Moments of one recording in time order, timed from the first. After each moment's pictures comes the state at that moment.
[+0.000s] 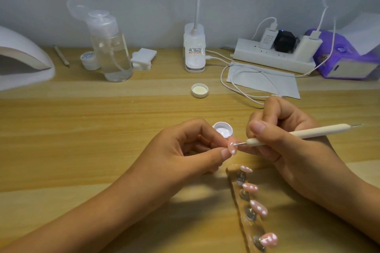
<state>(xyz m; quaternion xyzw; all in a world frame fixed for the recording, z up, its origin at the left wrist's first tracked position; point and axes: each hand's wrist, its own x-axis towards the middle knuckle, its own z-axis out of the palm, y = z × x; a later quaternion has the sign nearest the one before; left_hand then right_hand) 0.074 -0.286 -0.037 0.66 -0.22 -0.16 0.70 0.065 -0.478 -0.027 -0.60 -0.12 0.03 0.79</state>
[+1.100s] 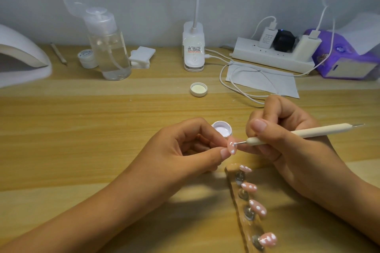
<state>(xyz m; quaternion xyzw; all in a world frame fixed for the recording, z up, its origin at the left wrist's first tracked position) 0.077 -0.286 -0.041 0.65 -0.23 -0.16 0.70 0.066 -0.479 -0.028 -0.61 -0.13 0.03 0.78</state>
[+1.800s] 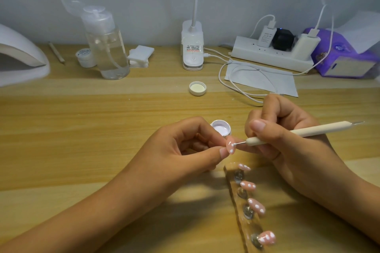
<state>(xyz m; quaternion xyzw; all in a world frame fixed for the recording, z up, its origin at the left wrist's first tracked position) 0.077 -0.285 -0.043 0.65 -0.23 -0.17 0.70 0.065 -0.480 -0.028 -0.62 -0.13 0.03 0.77</state>
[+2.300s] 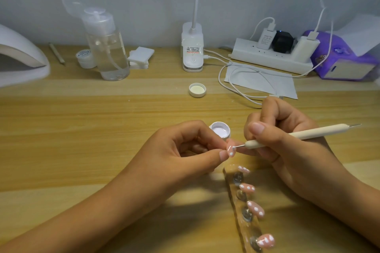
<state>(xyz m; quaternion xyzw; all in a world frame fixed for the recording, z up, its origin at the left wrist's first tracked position) 0.076 -0.286 -0.040 0.66 -0.21 -0.17 0.70 0.065 -0.481 -0.028 -0.62 -0.13 0.03 0.77</state>
